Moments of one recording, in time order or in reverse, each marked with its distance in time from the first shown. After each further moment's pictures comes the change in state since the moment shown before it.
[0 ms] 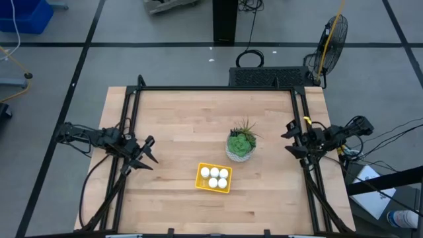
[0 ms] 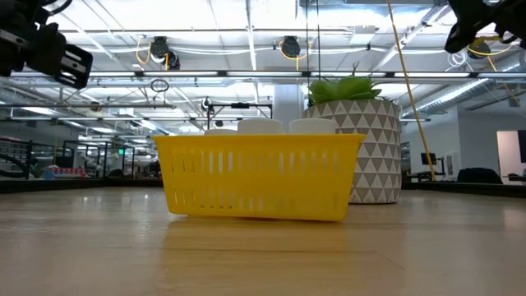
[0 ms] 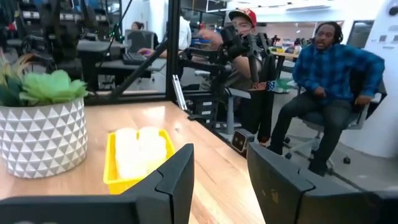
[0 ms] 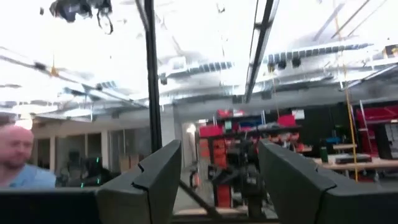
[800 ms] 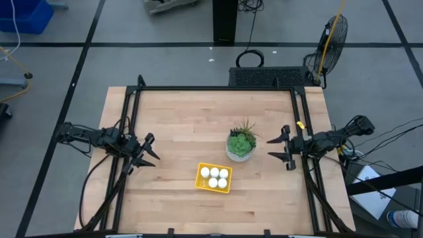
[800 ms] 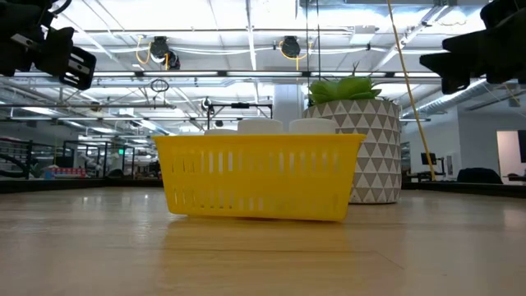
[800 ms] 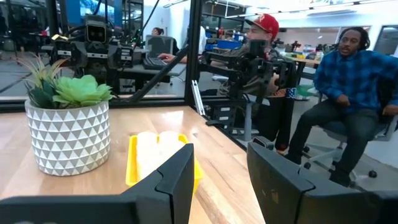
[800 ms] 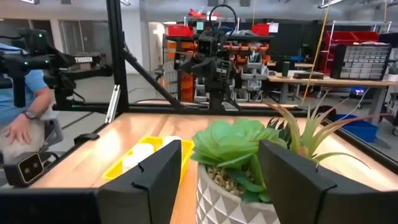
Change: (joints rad) left arm 0.000 0.000 0.000 0.016 -0.090 -0.011; right arm -0.001 0.025 0.001 -0.439 0.133 -0.008
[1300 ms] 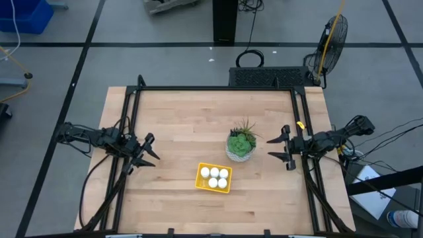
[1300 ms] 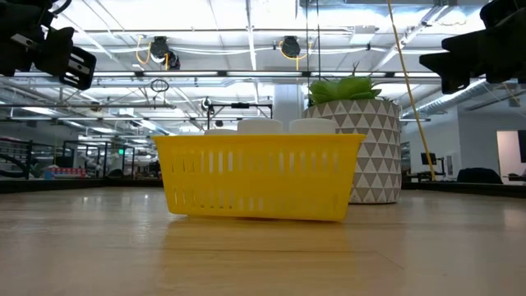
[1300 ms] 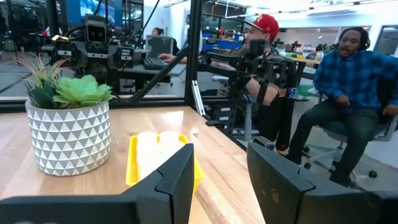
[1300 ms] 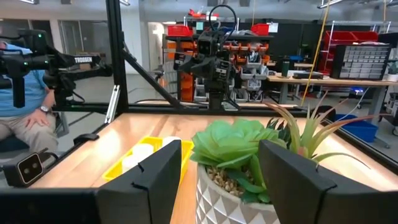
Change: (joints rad) left arm 0.000 0.000 0.000 0.000 0.000 0.000; right arm 0.000 0.003 0.000 0.009 0.000 0.000
